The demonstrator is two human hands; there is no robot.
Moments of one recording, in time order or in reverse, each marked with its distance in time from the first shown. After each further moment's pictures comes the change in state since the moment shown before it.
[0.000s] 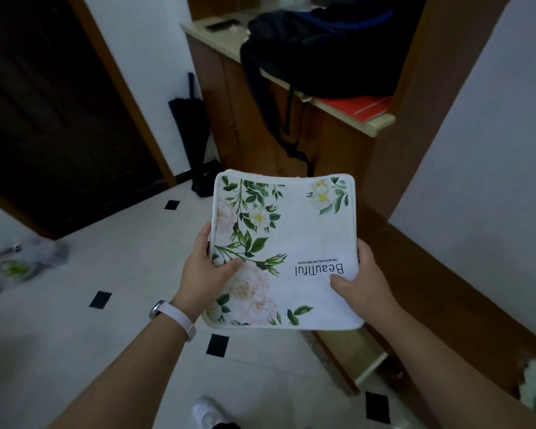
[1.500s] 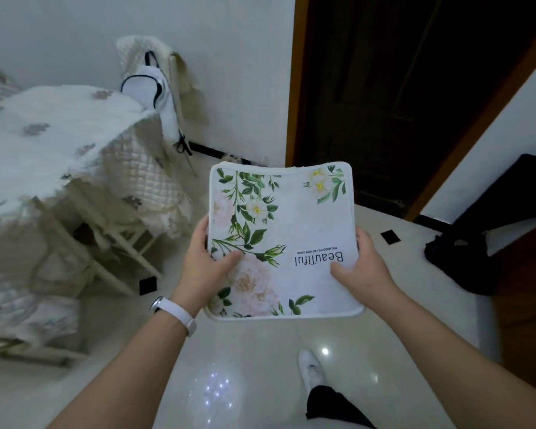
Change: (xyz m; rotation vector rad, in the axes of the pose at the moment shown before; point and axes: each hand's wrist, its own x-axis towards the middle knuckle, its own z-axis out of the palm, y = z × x) left_hand 0.007 -0.214 -0.525 -0.066 0.999 -0.352; right_hand 0.150 -0.339 0.638 -0.213 -0.870 -0.488
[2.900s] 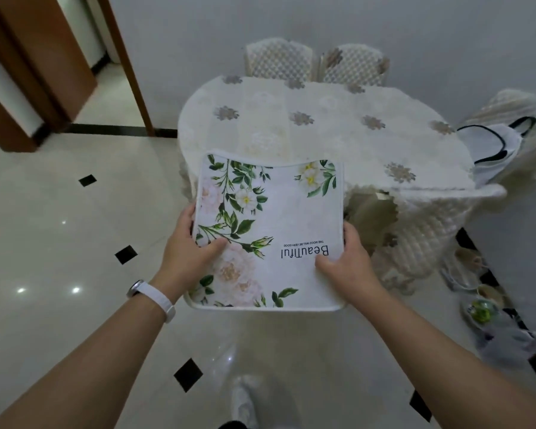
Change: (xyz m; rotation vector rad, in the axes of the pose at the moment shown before) left_hand -0.150 -0.100 -0.437 0.022 1.042 -0.316; right_hand -0.021 -0.329 0.469 -0.098 -0.895 -0.590
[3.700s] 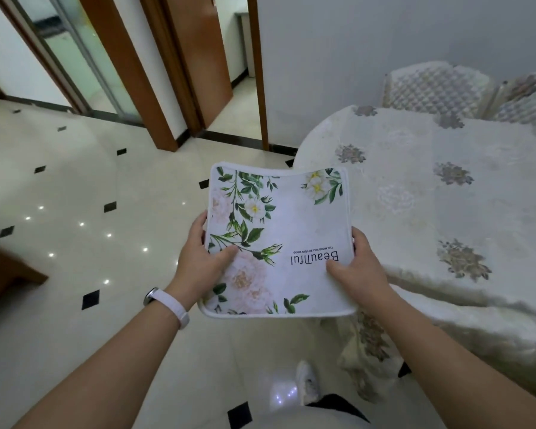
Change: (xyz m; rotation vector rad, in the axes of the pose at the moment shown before) left_hand 0.173 -0.032 -0.141 0.048 0.384 -0.158; right_hand 0.246 -0.115 0.192 0.054 -0.412 -0.159
